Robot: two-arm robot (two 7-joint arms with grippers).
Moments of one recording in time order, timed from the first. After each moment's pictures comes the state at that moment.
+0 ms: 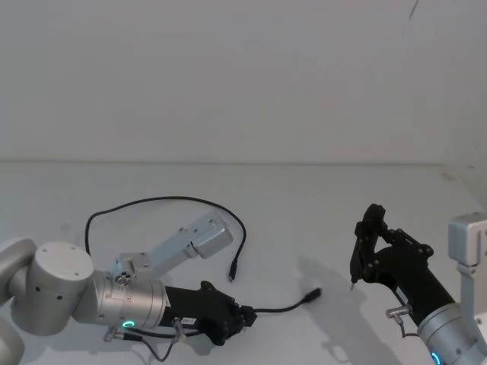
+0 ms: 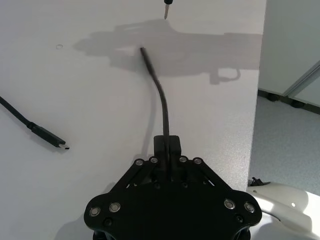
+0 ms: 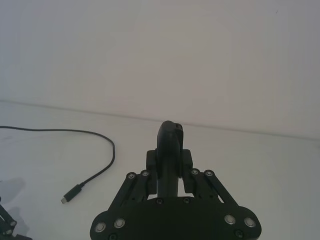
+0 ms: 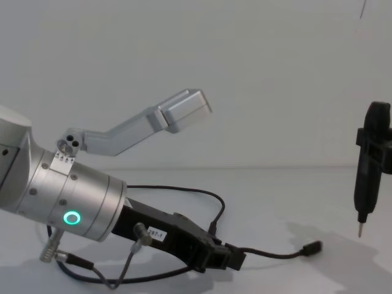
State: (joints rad) left arm -0.63 0.44 0.75 -1.37 -0.38 0.42 -0.80; right arm -0.01 0.34 -0.23 -1.77 0.29 0.03 0.07
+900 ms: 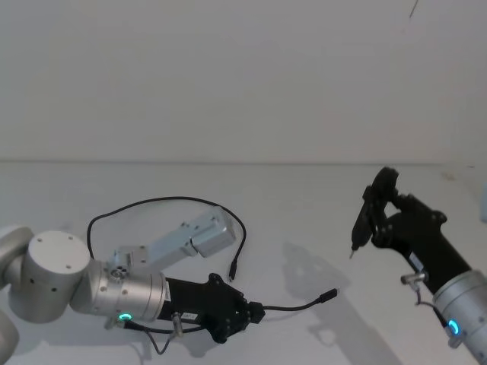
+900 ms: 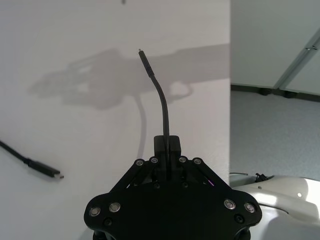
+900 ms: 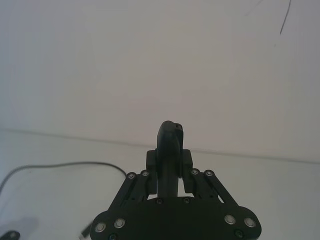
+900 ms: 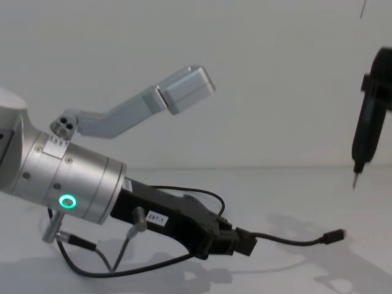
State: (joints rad) left arm -0.66 0.47 0.78 -1.38 -0.38 0.31 -0.89; right arm 0.01 0.33 -0.18 -1.85 0.37 0.09 0.11
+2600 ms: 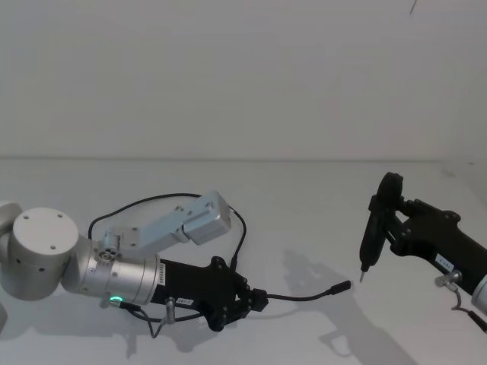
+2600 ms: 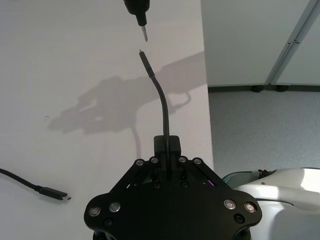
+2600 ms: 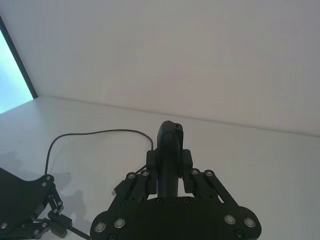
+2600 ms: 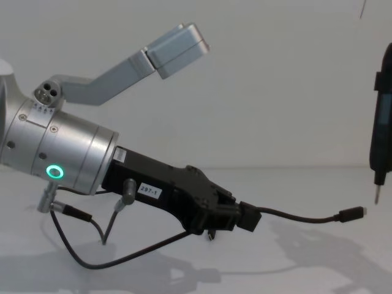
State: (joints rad) left arm -0.70 0.51 0.80 -1.42 -0.39 0.23 -0.97; right arm 0.00 0.49 -0.10 -1.99 0.57 0.37 0.22
